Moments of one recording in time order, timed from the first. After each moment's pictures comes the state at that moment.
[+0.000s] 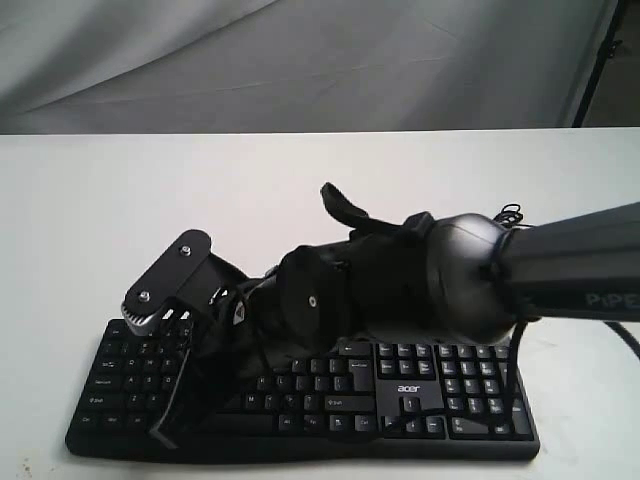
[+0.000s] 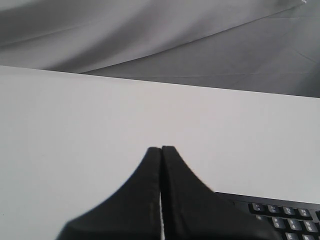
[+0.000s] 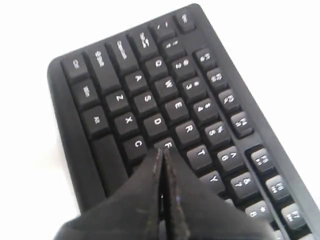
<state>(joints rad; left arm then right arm) 0.01 0.00 0.00 0.02 0.28 -0.12 0.96 1.93 -1.14 0.51 0.24 -0.62</state>
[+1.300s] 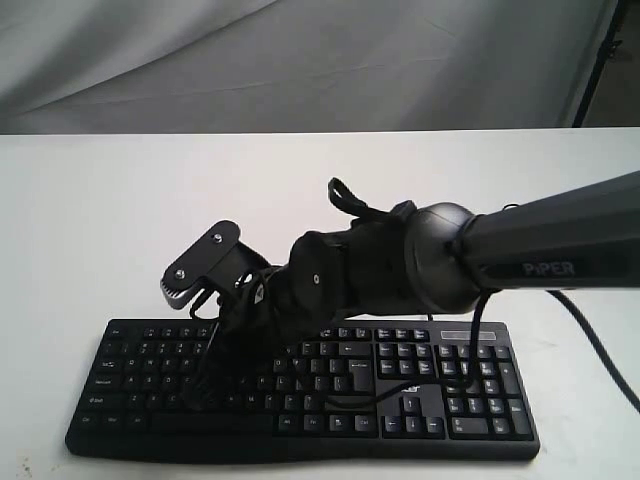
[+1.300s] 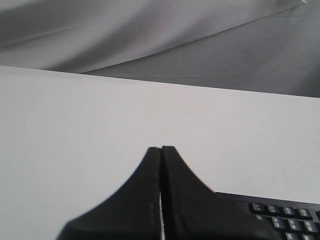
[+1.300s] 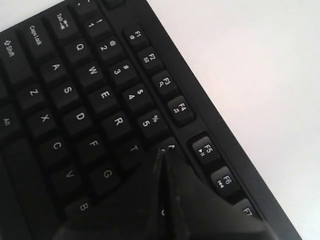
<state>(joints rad) 0.01 0.00 0.00 0.02 0.28 -0.12 0.88 2.03 -1.20 0.50 0.23 -0.60</state>
